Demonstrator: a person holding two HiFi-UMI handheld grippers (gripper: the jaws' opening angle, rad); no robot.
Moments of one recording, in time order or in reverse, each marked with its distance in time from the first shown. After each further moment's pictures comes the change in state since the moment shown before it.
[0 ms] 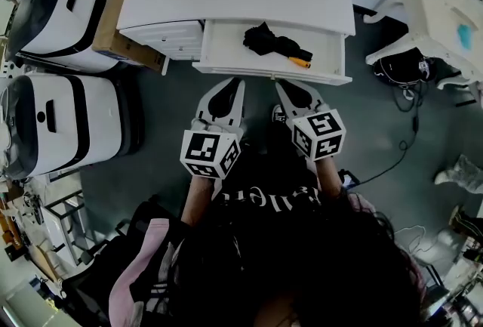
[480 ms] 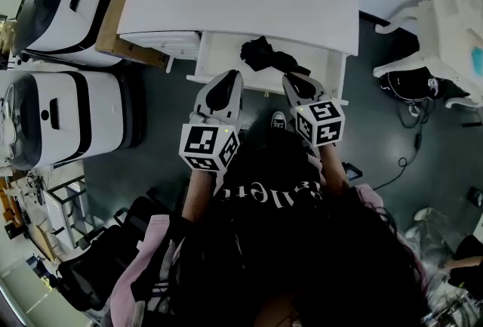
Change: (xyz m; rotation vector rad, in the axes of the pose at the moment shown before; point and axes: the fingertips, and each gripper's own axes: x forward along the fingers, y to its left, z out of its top) left arm 0.103 0.007 0.022 0.006 0.016 0.120; right arm 0.052 -0.121 0.014 -0.014 0.086 0.035
